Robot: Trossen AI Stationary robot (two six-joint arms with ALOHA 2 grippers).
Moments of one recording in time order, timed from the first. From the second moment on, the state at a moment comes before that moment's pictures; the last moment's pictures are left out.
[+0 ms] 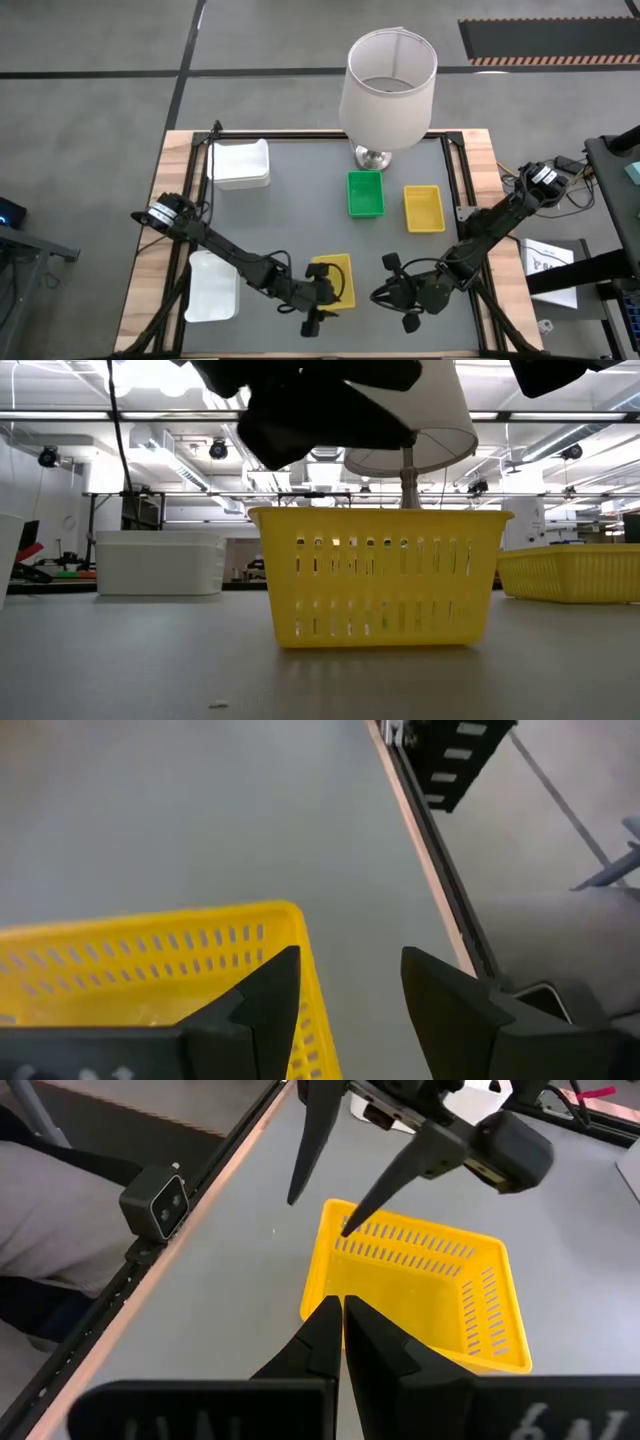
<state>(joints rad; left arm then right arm) -0.51 1.90 1.24 0.09 -0.17 -0.38 0.74 1.45 0.83 0.00 0.43 0.15</state>
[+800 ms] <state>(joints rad) -0.51 1.98 1.24 0.05 -0.13 -0.44 0.74 1.45 0.83 0.00 0.43 0.15</state>
